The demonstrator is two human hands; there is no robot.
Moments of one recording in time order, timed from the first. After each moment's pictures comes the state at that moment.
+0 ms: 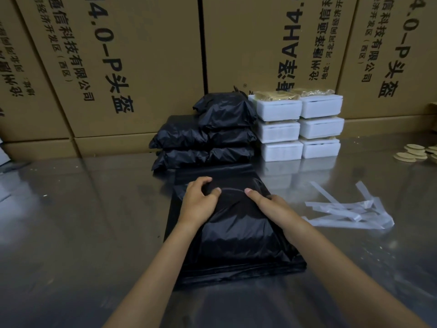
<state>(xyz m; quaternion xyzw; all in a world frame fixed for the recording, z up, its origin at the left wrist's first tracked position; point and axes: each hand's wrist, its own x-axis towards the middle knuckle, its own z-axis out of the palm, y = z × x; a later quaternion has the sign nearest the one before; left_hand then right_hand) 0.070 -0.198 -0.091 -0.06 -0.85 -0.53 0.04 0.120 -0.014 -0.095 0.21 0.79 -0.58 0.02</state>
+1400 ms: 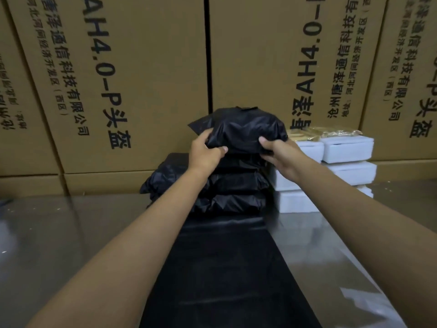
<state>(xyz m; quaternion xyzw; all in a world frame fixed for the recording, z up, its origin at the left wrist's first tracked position) -0.133 -0.141 0.044 -0.15 -0.71 -0.67 0.16 -0.099 0.045 0.060 0.01 0.60 -0.79 -0.14</state>
